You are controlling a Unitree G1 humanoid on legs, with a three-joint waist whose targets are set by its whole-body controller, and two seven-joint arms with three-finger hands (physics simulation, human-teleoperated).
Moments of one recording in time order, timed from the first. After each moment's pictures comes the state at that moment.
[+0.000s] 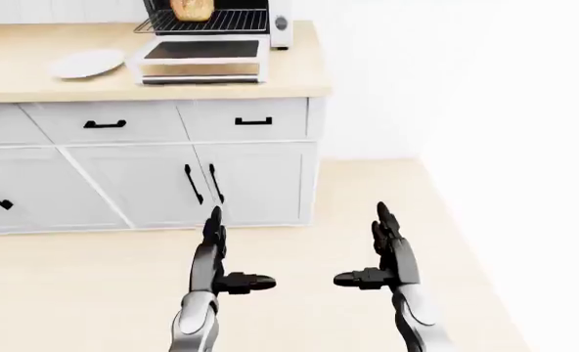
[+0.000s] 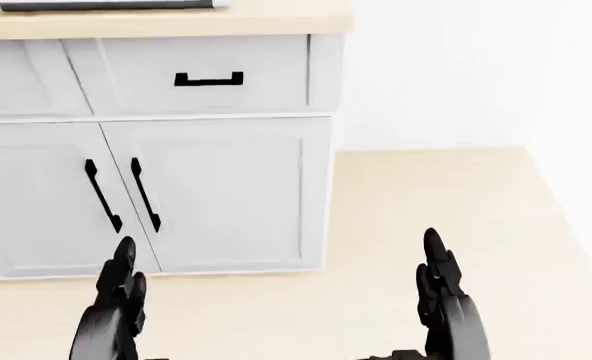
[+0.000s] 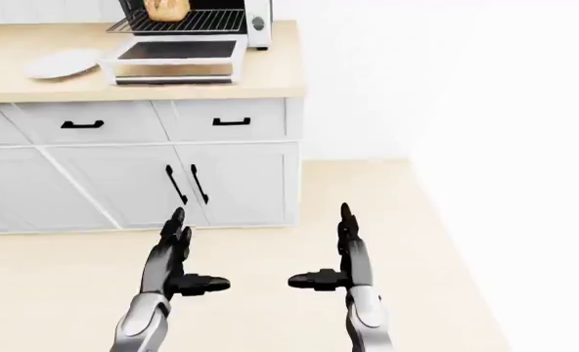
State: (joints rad) left arm 0.03 0.02 0.04 0.09 -0.01 0.06 -0.04; right arm 0.03 -0.01 -0.04 0.09 0.01 0.06 0.04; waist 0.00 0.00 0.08
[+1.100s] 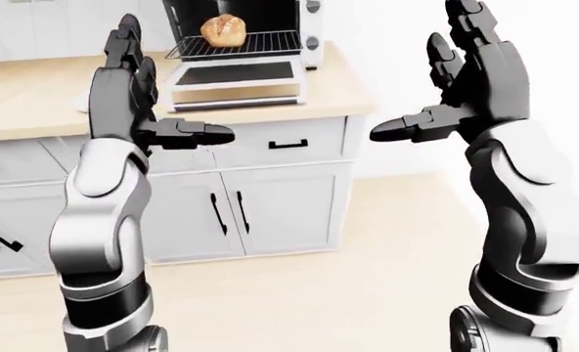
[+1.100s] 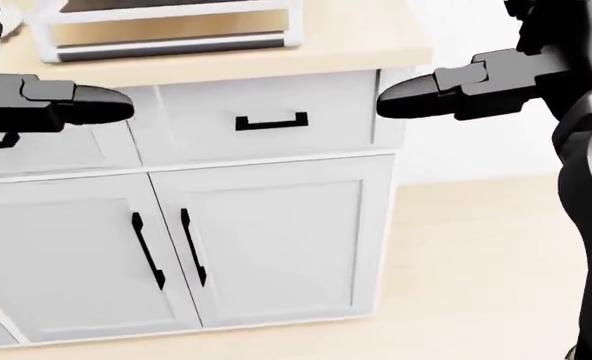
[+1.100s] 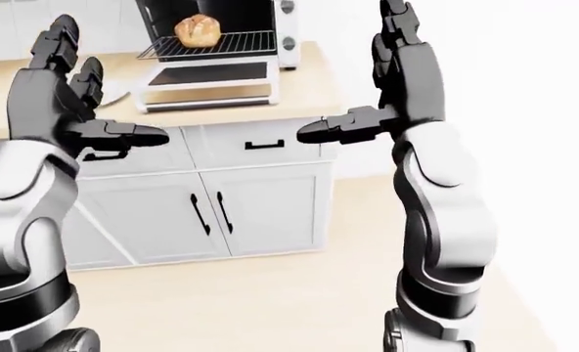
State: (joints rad) left arm -0.68 0.32 0.21 -0.35 -0.10 0.75 0.01; right arm -0.73 -0.30 -0.18 -0.47 0.10 0.85 0.07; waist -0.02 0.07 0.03
